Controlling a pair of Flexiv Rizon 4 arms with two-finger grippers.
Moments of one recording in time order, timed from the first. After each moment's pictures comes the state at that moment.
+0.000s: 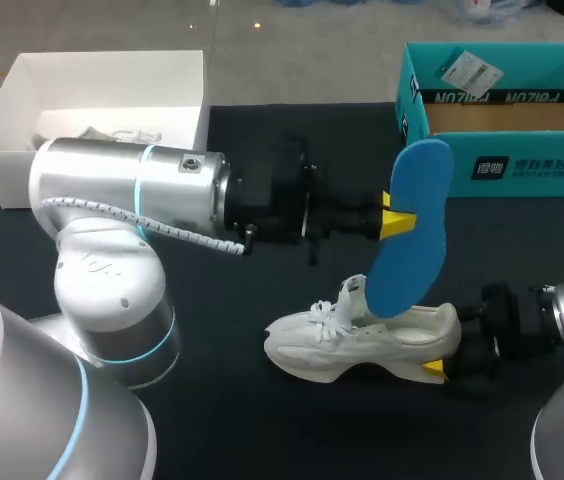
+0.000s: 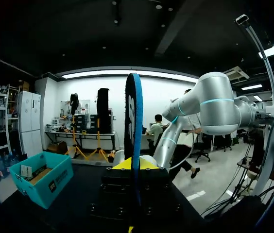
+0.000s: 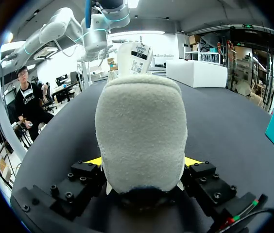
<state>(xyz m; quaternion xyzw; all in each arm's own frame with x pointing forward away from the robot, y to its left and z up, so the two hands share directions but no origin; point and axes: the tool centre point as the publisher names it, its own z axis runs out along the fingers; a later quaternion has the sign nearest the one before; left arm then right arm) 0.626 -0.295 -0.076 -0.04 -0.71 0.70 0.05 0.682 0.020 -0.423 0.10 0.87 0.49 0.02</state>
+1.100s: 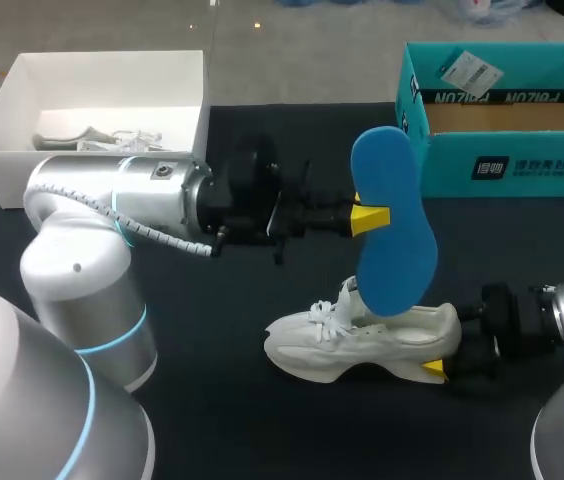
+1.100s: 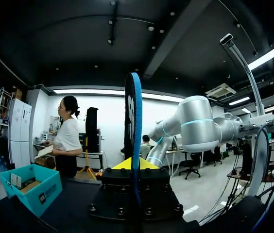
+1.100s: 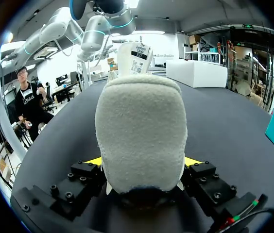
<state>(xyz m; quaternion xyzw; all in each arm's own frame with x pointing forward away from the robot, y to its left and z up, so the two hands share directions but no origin) 0.614 -0.268 -0.054 -0.07 -0.64 0.76 0.09 0.682 0.020 -0.423 0.10 0.87 0.49 0.02</state>
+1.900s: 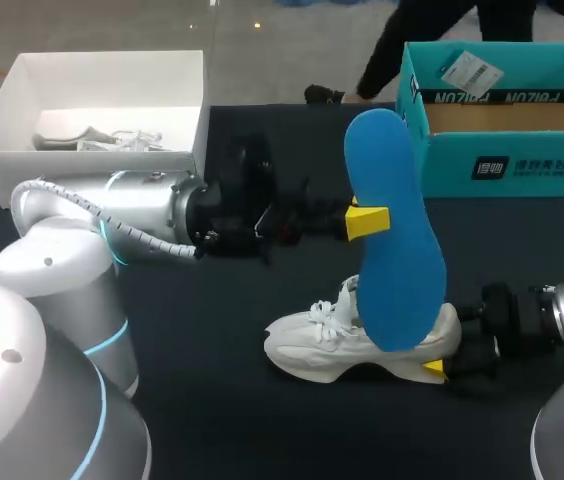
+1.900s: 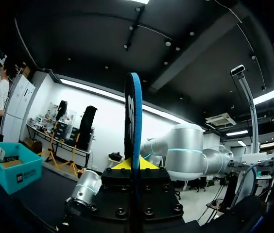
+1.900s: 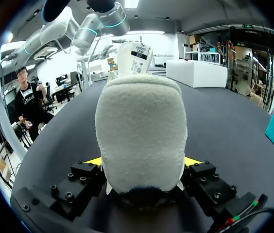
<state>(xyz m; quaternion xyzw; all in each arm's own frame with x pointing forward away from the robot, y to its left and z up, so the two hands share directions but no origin) 0.573 -0.259 -0.021 0.01 -0.61 0.76 0.22 0.682 0.020 -0.423 0.10 0.87 0.49 0.02</state>
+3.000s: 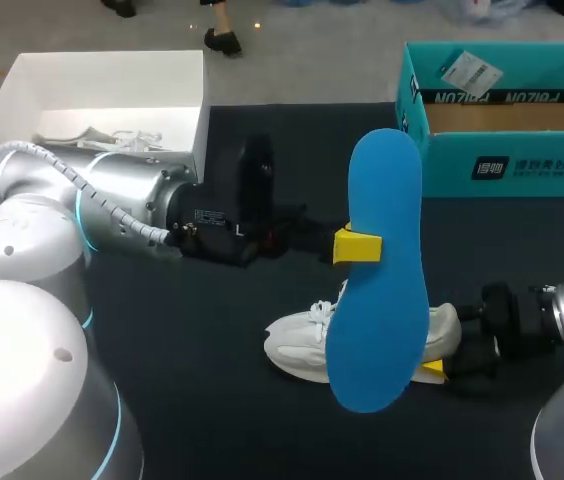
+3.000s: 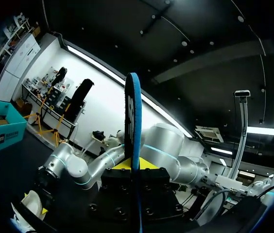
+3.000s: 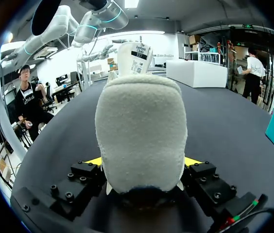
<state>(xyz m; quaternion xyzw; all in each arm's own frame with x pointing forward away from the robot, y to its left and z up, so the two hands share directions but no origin) 0.526 -0.243 -0.007 0.05 -0.64 0.69 0.33 0.682 0.020 -0.423 0.10 0.87 0.49 0.02</state>
